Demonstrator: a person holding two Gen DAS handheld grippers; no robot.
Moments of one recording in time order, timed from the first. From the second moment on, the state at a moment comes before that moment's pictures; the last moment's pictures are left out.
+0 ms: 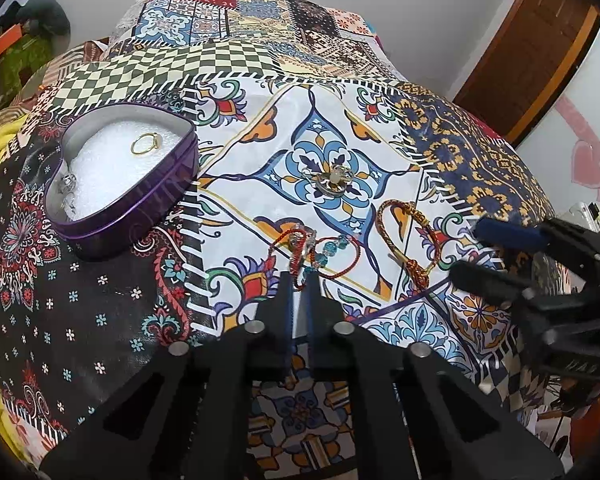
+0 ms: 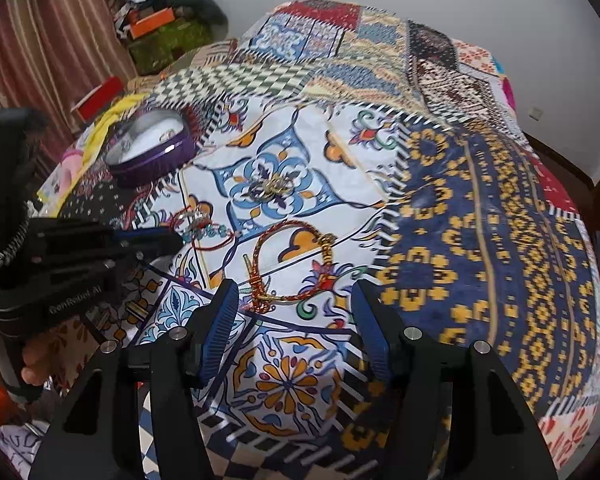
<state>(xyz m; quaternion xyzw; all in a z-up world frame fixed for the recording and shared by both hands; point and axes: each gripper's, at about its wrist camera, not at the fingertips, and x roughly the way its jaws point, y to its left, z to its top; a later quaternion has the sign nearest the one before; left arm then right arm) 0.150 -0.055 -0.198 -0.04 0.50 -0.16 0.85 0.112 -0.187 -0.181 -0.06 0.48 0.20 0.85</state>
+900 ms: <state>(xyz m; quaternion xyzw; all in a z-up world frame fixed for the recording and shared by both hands) 0.131 -0.020 -0.161 -0.05 0.45 -0.12 0.88 0.135 -0.161 -0.198 -0.07 0.50 0.23 0.83</state>
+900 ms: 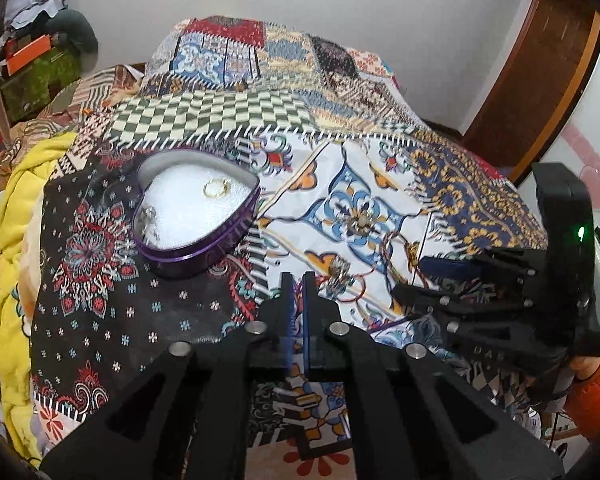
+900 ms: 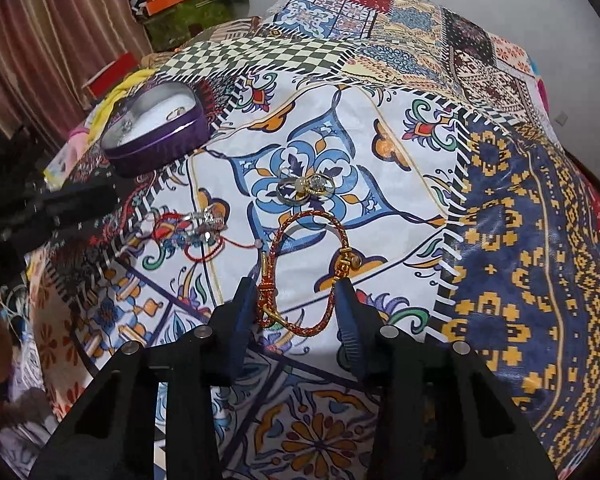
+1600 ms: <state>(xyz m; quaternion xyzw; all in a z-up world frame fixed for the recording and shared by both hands) 0.149 -0.050 -0.198 -0.02 0.49 -0.14 0.86 0.138 -0.176 -0.185 0.00 0.48 0.25 0.84</state>
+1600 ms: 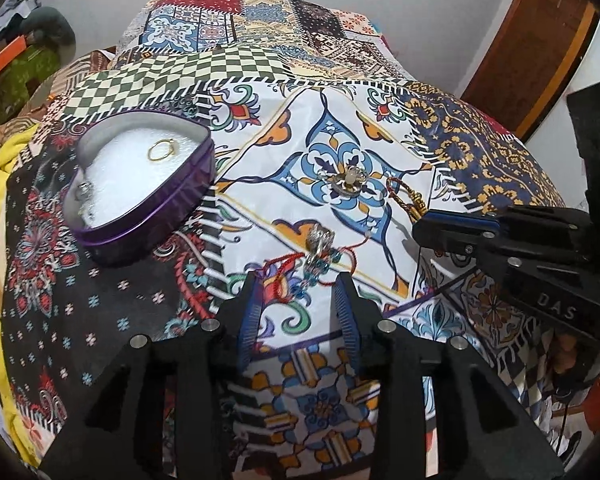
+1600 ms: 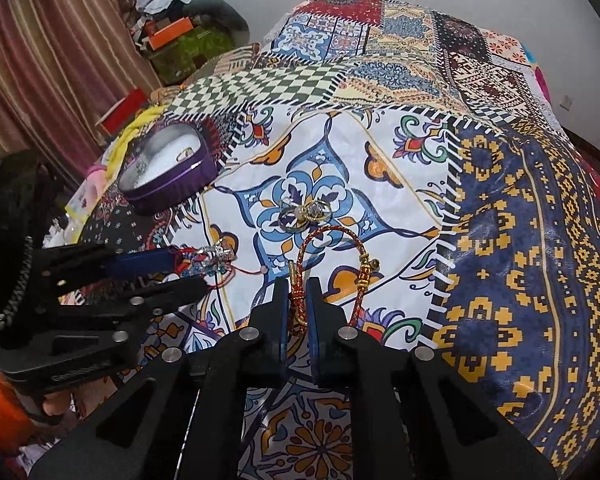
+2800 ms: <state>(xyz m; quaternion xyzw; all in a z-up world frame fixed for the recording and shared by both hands) 0.120 -0.008 -0.068 -0.04 0.34 -0.09 0.93 0.130 -0.150 -0.080 -0.01 0.34 0.28 0.90</state>
